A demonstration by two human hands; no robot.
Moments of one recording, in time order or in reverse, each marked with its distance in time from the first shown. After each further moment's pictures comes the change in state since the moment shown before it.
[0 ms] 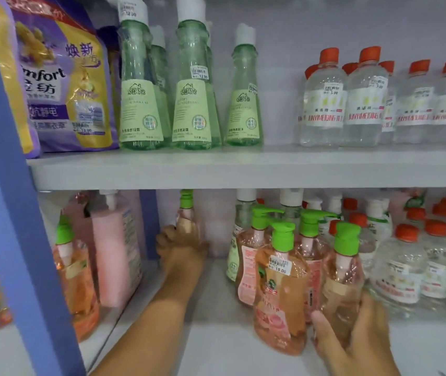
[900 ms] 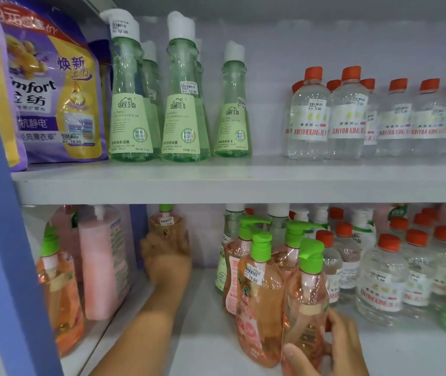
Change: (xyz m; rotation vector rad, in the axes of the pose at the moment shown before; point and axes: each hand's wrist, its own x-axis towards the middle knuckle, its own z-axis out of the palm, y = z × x) left_hand -0.008 0.010 -0.014 -0.171 0.323 0.256; right_hand 0.021 0.037 -0.025 0.036 -0.269 0.069
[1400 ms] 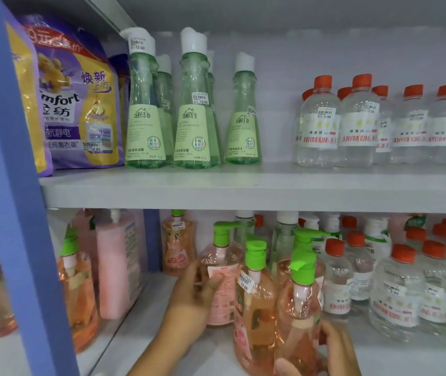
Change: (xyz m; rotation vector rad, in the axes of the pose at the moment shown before) left_hand -0.067 0.018 -0.058 -0.491 -0.573 -0.176; right_hand 0.008 -0.004 0.007 0.096 -0.175 0.009
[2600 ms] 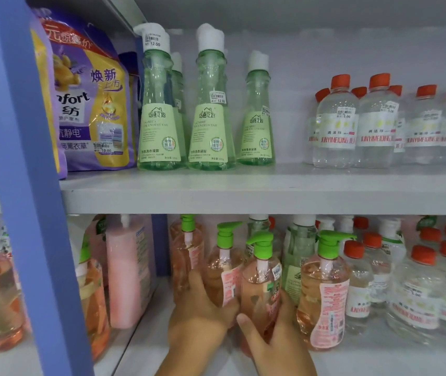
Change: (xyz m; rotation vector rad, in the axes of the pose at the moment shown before) left_hand 0.011 -0.017 -0.015 0.554 0.049 -0.167; right_hand 0.028 -0.027 0.100 -0.083 0.017 0.060
